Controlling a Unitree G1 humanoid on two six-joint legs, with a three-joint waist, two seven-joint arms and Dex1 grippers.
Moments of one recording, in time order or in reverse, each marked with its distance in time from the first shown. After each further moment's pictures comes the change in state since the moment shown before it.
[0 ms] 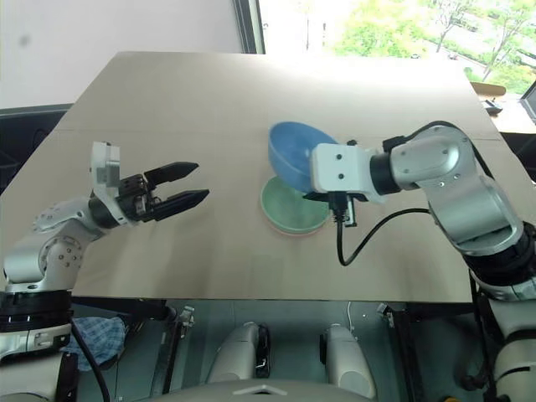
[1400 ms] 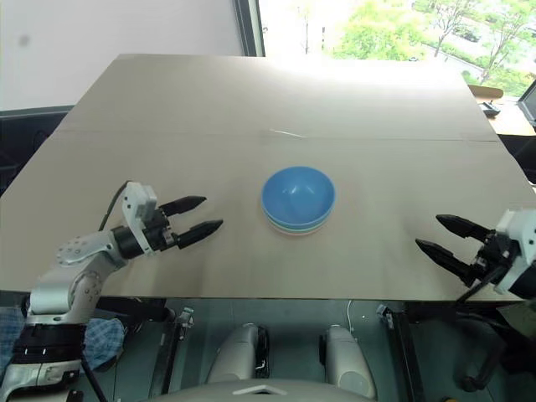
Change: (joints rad) left arm 0.201 -0.079 -0.062 -0.074 0.187 -0.112 0.163; right arm 1.026 0.131 -0.905 0.242 0.402 -0.341 -0.027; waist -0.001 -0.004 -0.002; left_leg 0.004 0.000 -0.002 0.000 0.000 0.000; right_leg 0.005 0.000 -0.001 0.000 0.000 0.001
